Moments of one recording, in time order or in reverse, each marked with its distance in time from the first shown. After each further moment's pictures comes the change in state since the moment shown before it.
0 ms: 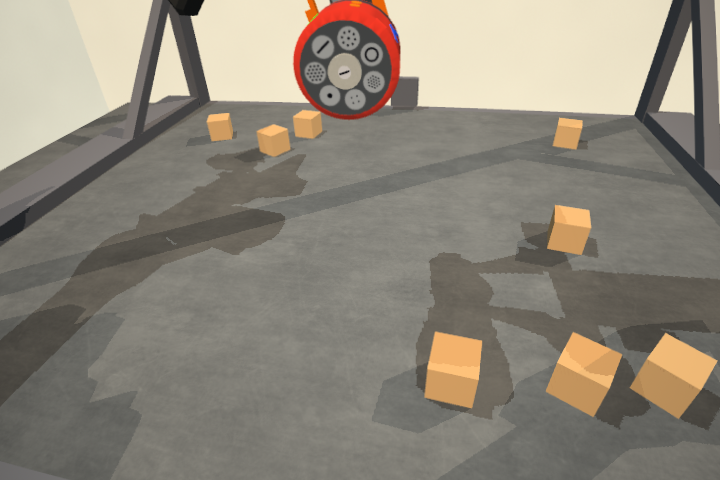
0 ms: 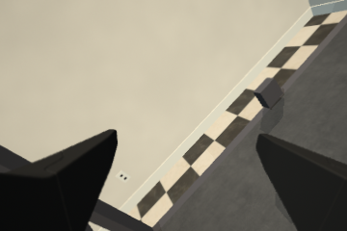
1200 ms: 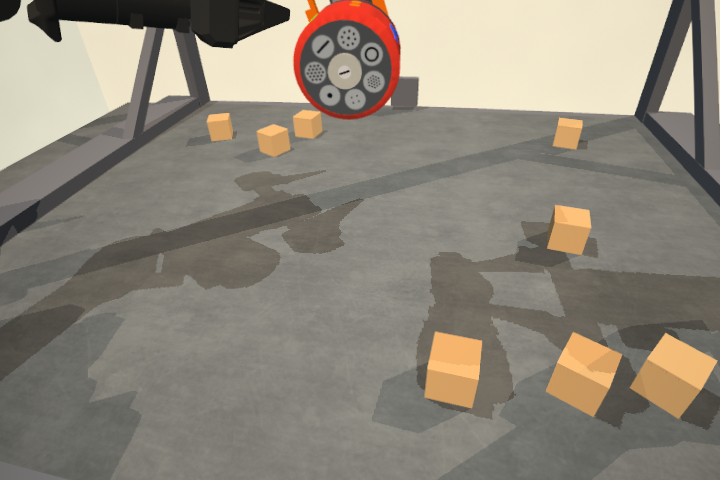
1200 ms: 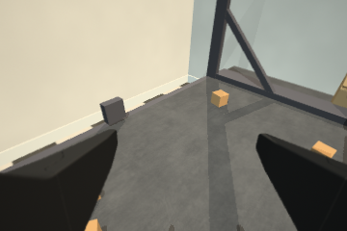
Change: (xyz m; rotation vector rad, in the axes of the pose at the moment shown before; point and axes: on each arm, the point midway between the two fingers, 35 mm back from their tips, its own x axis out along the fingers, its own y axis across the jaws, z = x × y) left arm 0.000 0.000 0.000 0.000 0.000 0.000; right arm -0.033 -0.135 0.025 -0.596 -0.130 -0.439
